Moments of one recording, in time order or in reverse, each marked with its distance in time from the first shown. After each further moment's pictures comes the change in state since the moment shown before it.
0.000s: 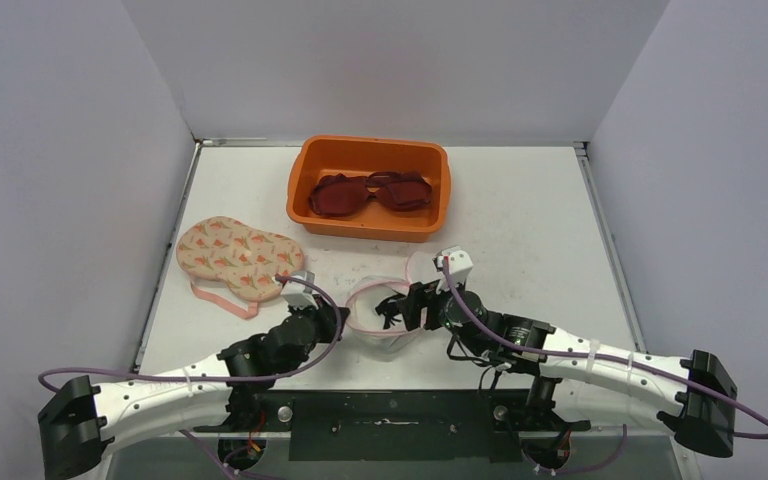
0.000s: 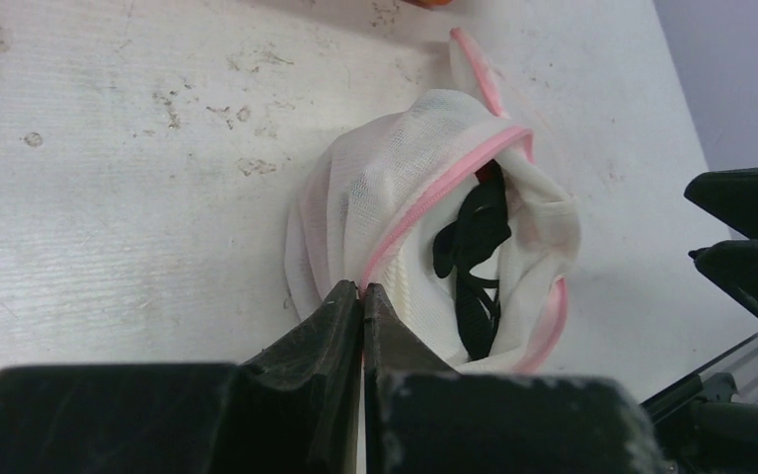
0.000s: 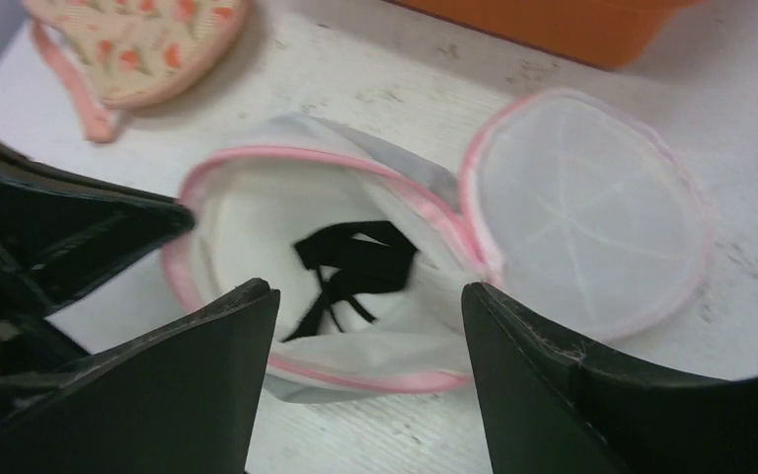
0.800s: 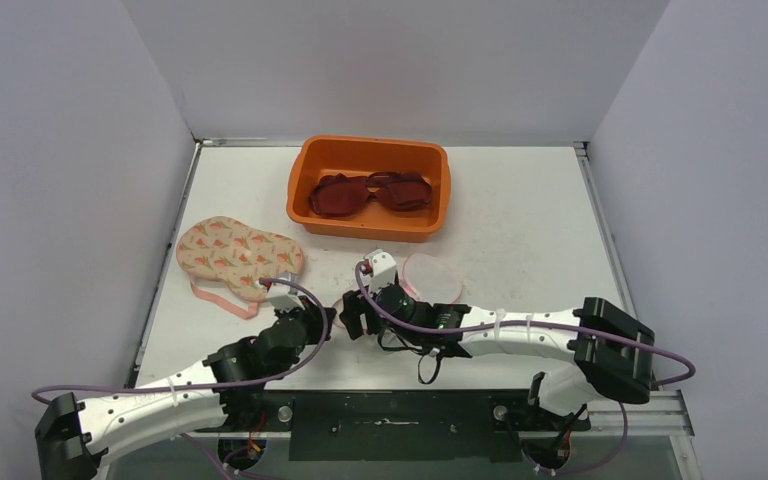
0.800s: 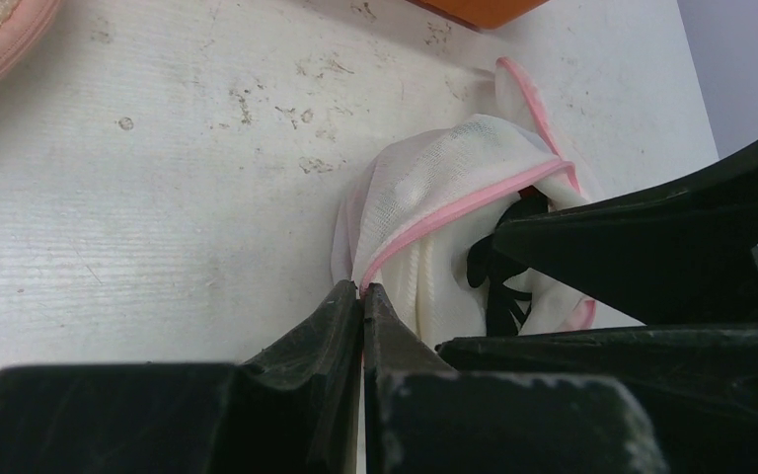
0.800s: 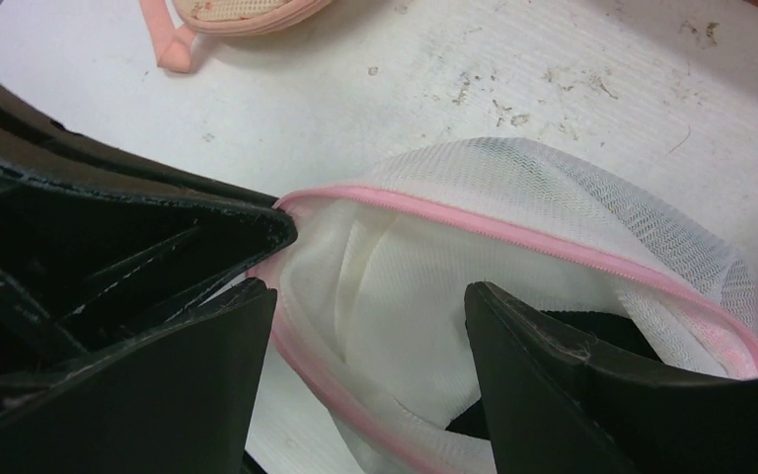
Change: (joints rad) left arm 0.024 -0.149 -0.004 -0.168 -0.046 -0.054; right arm 0.071 0.511 0.230 0.263 -0.210 -0.026
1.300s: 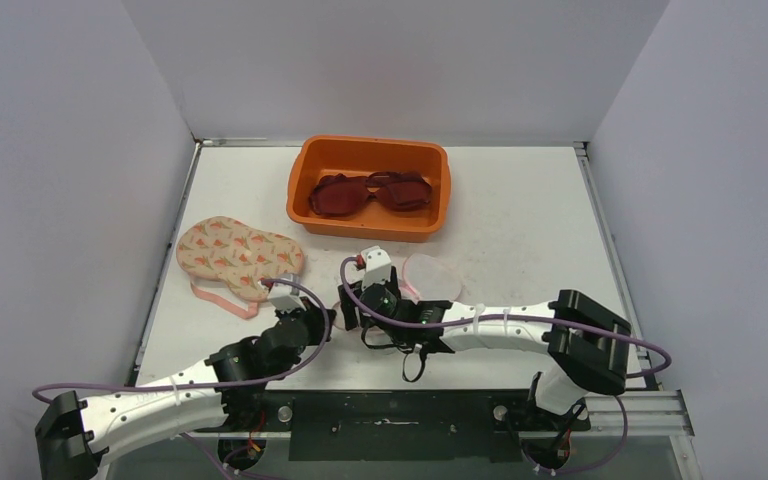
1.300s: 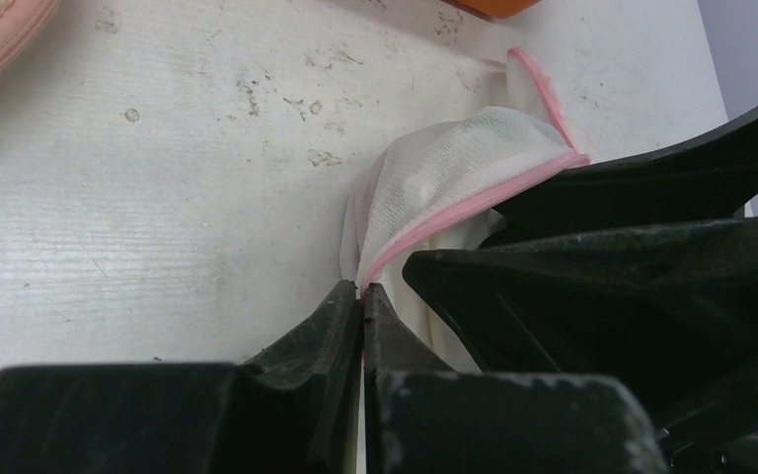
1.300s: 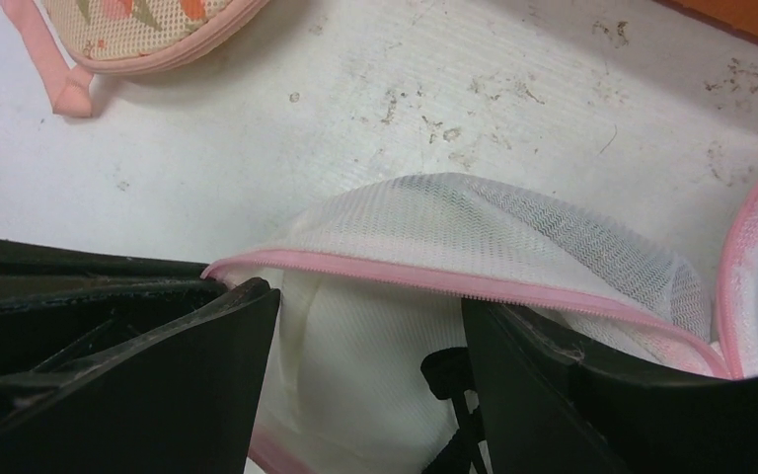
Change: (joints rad) left arm 0.001 0.021 -0.004 0.002 0.002 0.000; right arm 0.011 0.126 0.087 -0.053 0.176 0.038
